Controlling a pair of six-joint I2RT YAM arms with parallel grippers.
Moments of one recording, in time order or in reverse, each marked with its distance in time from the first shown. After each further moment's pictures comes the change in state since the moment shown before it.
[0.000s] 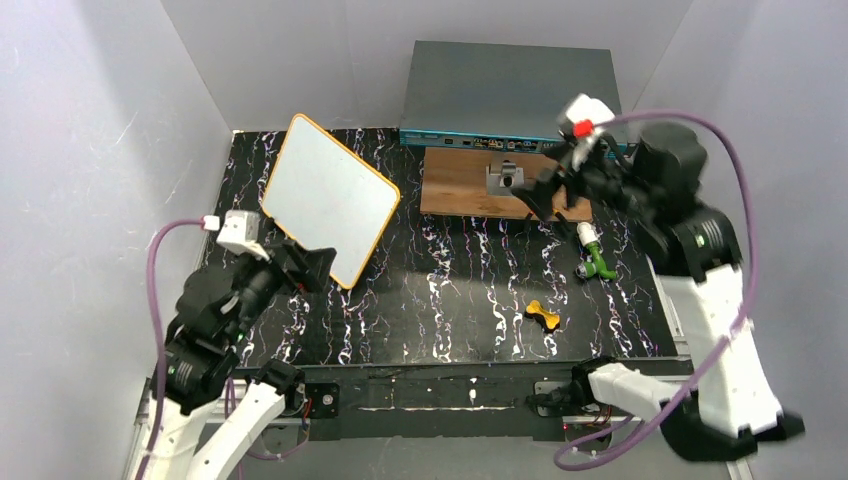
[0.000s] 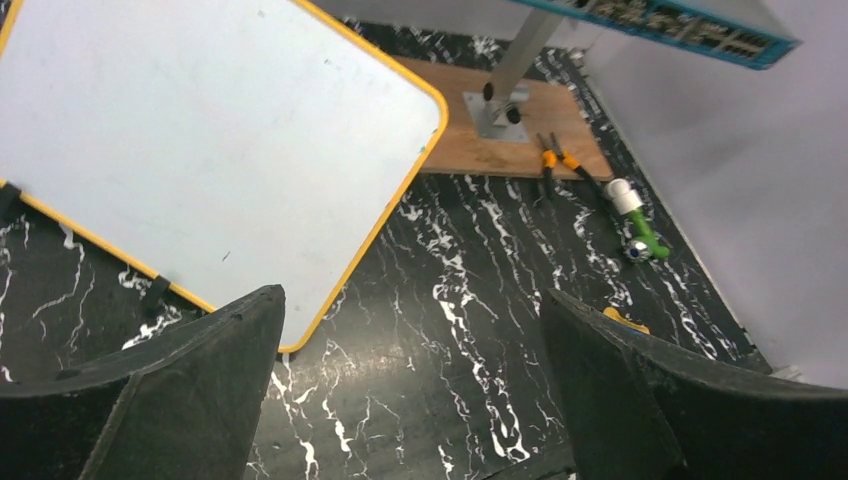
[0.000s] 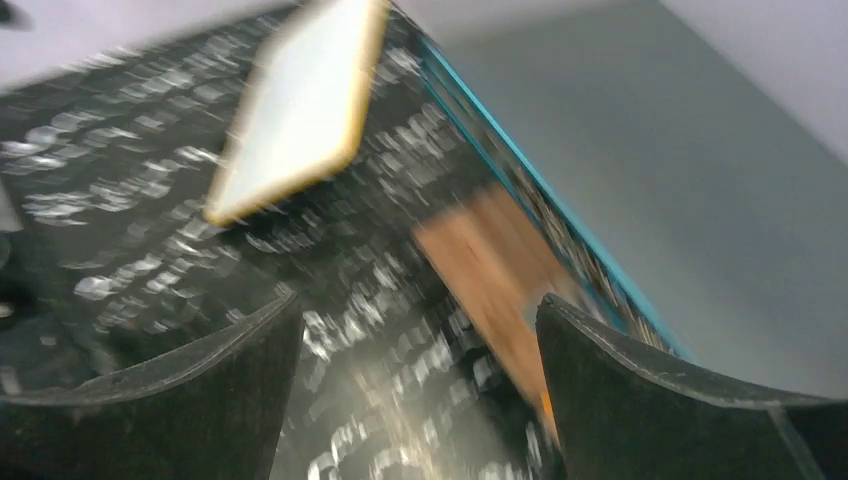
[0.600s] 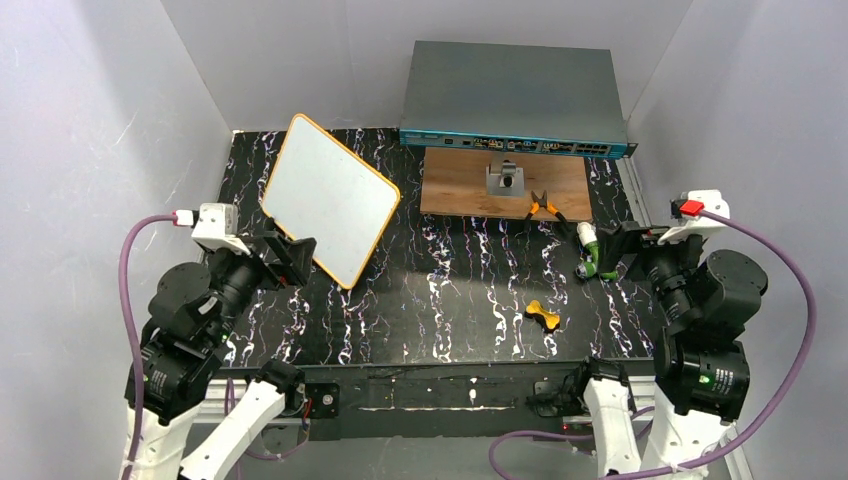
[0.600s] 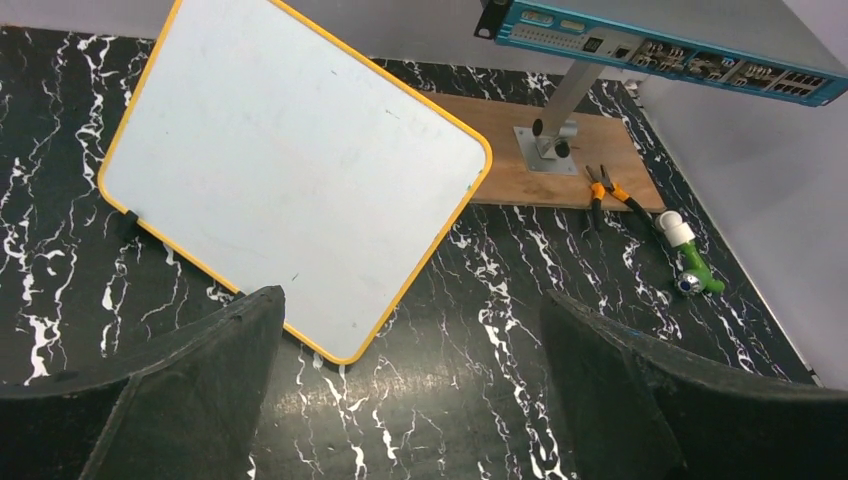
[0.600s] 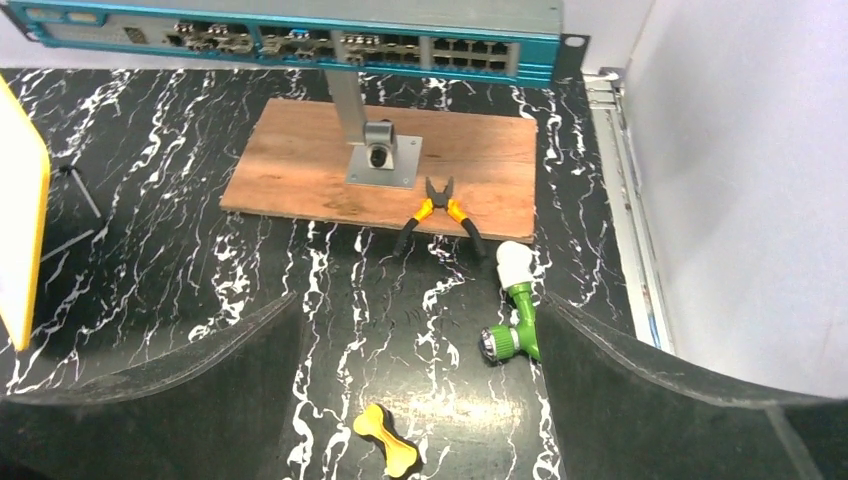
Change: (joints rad) left arm 0.000 0.113 0.188 -0.109 -0.124 0.067; right arm -0.668 -0.636 -0.496 -0.103 0.217 0.267
